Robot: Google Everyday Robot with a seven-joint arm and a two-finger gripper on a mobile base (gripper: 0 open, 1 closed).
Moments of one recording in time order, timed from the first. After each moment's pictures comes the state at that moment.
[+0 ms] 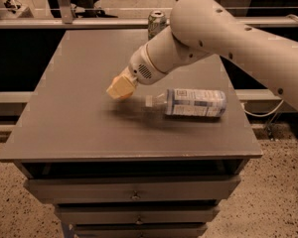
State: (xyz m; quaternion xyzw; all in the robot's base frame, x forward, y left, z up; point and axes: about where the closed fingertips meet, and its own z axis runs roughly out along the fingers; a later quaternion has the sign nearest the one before) arm 0.579 0.060 0.872 -0.50 0.77 0.24 0.31
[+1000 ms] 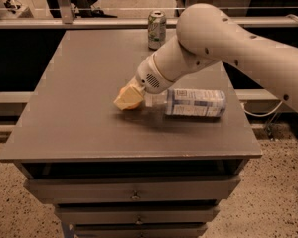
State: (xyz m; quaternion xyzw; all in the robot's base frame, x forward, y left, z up) arm 0.563 0.042 0.850 -0.50 0.78 0.25 0.28
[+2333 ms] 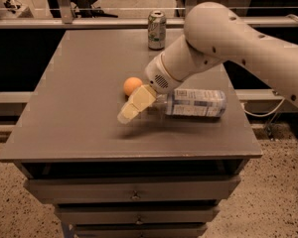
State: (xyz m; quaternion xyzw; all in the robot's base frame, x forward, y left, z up) arm 0.563 0.024 0.847 -0.52 0.77 0.23 0.28
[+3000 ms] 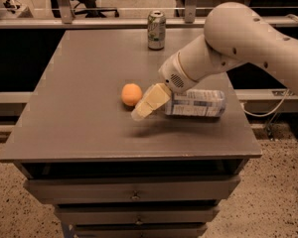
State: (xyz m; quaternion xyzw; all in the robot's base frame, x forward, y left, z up) arm 0.567 -0.012 0.851 -0.50 0.78 0.22 0.30
